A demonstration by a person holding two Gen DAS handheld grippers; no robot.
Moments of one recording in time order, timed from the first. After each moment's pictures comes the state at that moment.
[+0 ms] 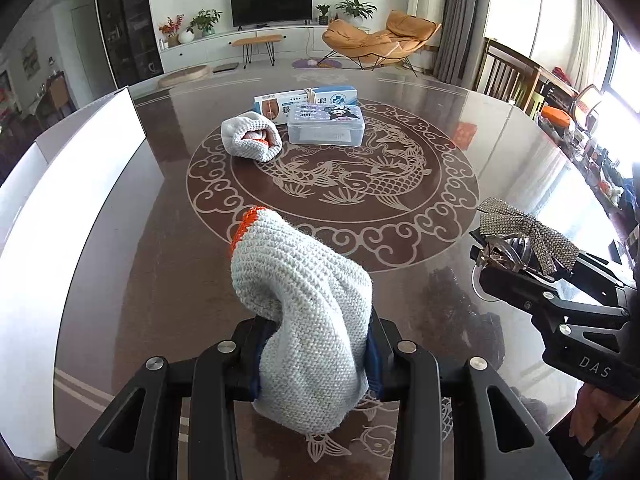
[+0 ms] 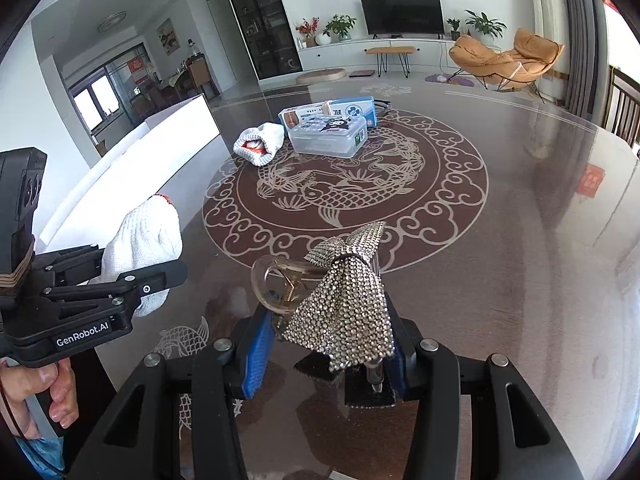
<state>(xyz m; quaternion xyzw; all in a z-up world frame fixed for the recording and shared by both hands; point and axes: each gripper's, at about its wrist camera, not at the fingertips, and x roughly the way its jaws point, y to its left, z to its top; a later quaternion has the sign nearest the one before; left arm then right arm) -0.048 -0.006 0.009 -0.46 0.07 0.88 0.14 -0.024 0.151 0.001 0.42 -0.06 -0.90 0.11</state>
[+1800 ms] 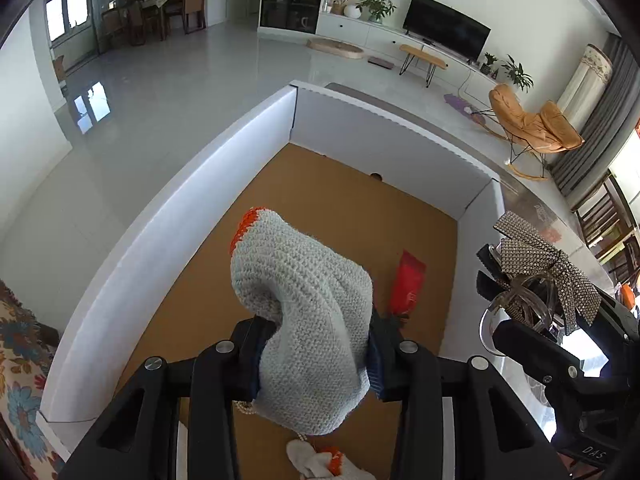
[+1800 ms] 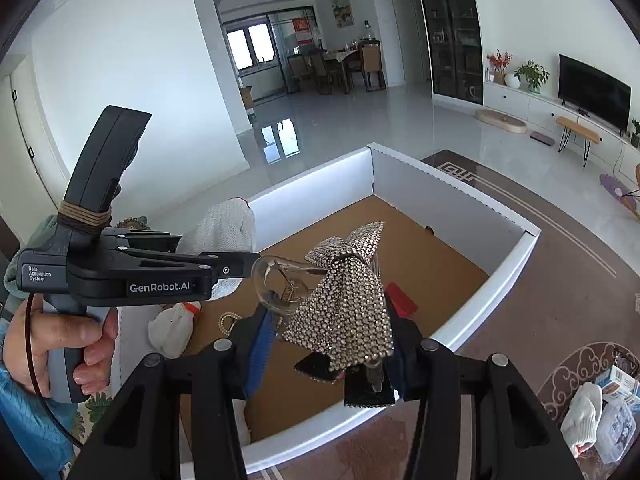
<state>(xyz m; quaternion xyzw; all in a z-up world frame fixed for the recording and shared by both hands) -0.206 -0.427 0.071 -0.50 -0.11 0.86 -0.05 -0.232 -0.255 0.099 0.38 0.06 -0.84 0.37</state>
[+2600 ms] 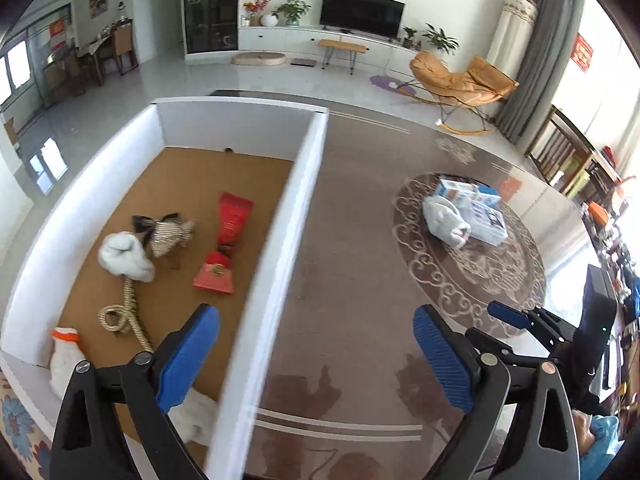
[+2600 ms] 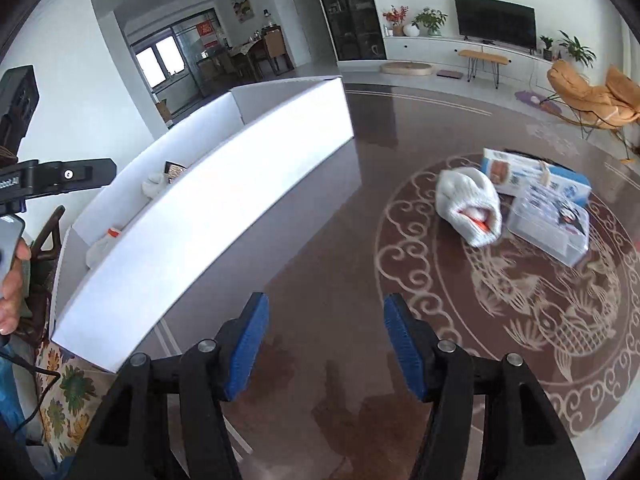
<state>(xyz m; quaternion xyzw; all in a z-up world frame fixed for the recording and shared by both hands) -0.116 -0.210 0.083 -0.47 -0.03 0.88 0.08 -0.141 -0.028 0.000 0.43 -0.02 -0.87 0.21</state>
